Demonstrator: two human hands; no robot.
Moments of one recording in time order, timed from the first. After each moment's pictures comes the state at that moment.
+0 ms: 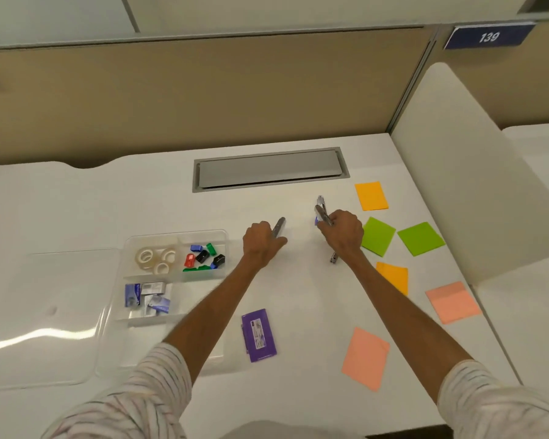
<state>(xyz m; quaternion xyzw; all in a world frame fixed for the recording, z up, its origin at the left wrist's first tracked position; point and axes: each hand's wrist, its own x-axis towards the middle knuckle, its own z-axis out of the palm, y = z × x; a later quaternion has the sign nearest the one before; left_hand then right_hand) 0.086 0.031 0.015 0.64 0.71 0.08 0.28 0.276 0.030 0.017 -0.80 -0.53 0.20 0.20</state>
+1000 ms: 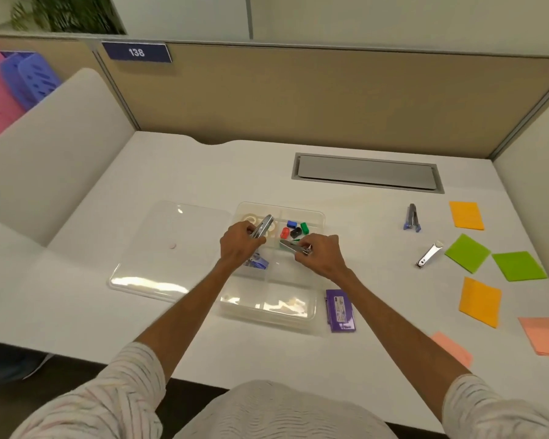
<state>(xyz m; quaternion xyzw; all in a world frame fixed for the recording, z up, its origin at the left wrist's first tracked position) -0.168 -0.089 0.049 0.52 0.79 0.21 0.25 0.045 -0.061 0.018 -0.56 -0.79 0.24 0.13</state>
